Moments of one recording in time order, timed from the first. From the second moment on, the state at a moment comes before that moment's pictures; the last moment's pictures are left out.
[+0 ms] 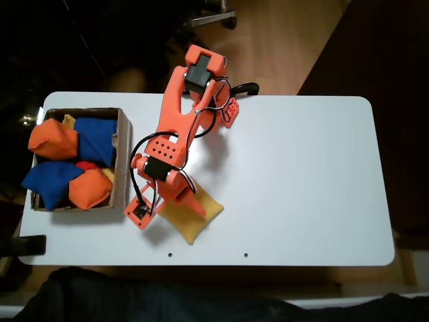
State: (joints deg) arm 23.4 85.6 100.5 77.7 -73.3
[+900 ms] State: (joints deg) arm 20.7 79.5 96.9 75.0 -77.2
